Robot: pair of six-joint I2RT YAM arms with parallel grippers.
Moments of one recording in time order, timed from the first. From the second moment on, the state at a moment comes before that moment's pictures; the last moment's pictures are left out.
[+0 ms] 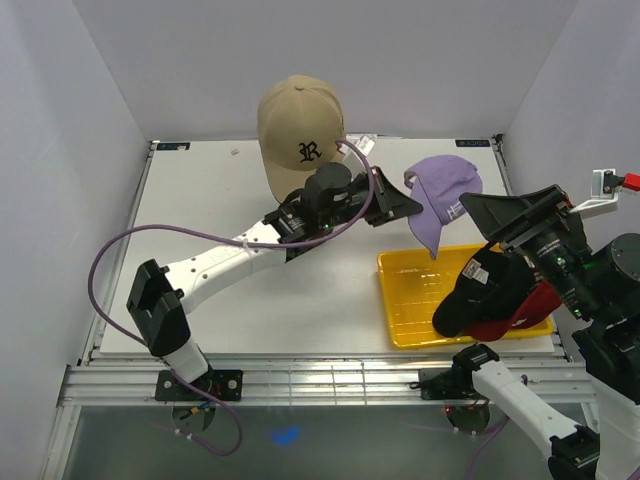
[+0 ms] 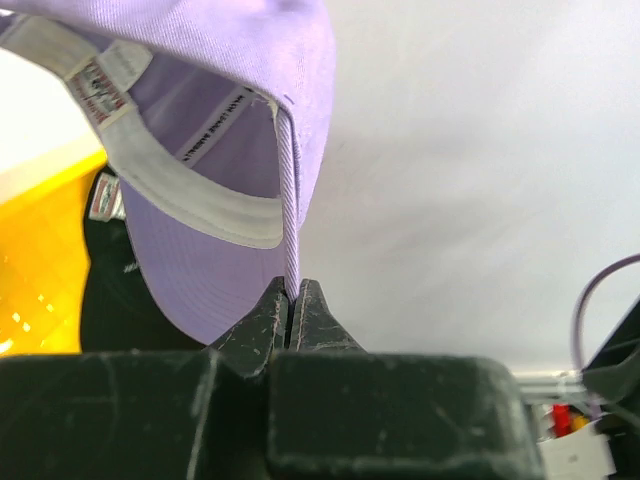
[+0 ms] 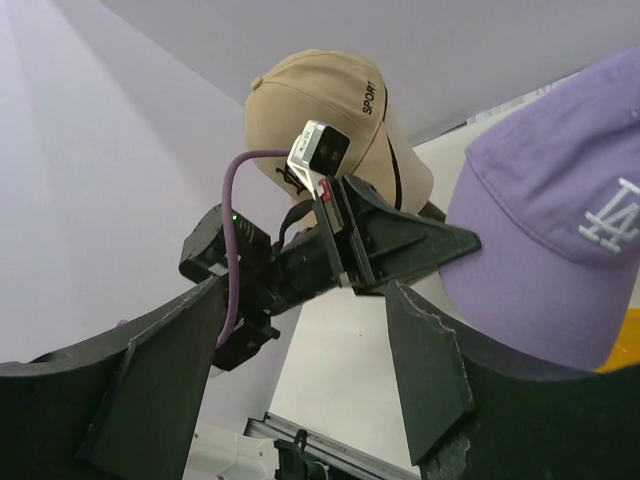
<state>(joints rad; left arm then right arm) -0.96 1.64 1.49 0.05 0.19 -1.06 0.43 0.70 1.54 -0.80 -0.03 0.83</state>
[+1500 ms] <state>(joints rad) -0.42 1.60 1.63 0.74 0.52 -1.68 0.32 1.15 1.57 -0.24 -0.32 1.13</state>
